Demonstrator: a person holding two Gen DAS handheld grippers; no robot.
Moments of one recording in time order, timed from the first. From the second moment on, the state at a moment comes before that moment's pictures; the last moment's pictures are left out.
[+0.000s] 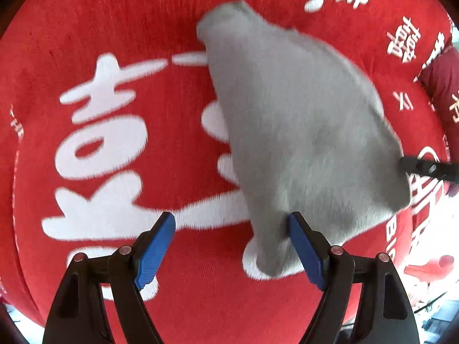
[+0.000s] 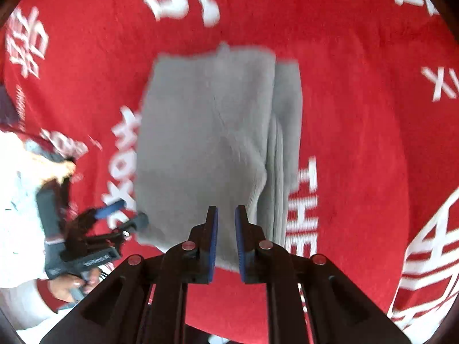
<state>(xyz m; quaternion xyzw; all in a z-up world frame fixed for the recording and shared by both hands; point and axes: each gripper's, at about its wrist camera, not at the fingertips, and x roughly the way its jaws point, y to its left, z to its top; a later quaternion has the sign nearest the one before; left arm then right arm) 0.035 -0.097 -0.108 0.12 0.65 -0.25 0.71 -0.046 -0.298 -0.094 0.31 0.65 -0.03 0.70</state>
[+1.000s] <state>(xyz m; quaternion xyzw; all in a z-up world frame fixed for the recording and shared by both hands) 0.016 -0.045 -0.067 0.11 0.65 -0.26 0.71 -0.095 -0.200 -0.075 0.32 0.65 -0.08 0.69</state>
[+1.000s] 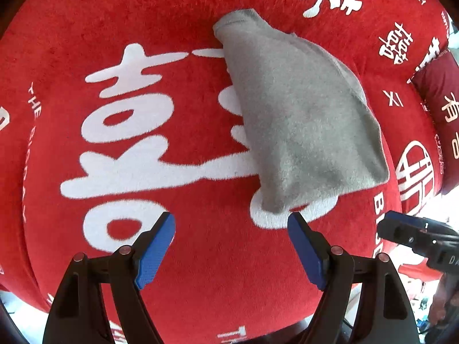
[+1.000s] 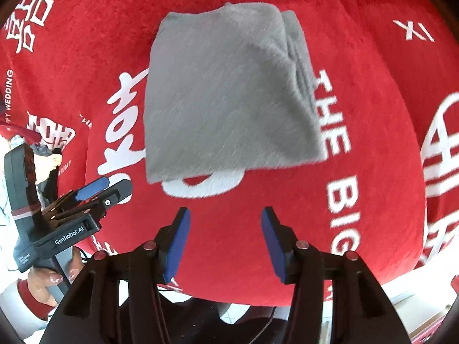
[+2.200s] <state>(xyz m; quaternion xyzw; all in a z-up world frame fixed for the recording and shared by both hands) -0.003 0.019 0.054 0.11 0.68 -0.32 0.65 -0.124 -0.138 0.074 0.29 0.57 -0.17 0.75</state>
